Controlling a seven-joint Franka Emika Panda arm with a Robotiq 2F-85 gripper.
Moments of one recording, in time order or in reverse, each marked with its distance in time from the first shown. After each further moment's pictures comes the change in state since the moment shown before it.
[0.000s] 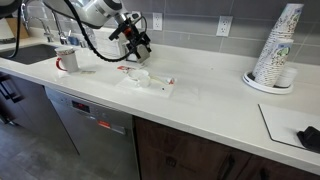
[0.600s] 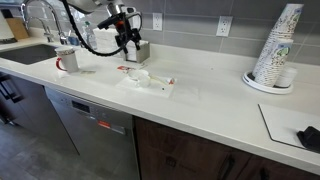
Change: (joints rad) arm -0.036 -0.132 0.081 -0.111 0.184 -0.016 -0.085
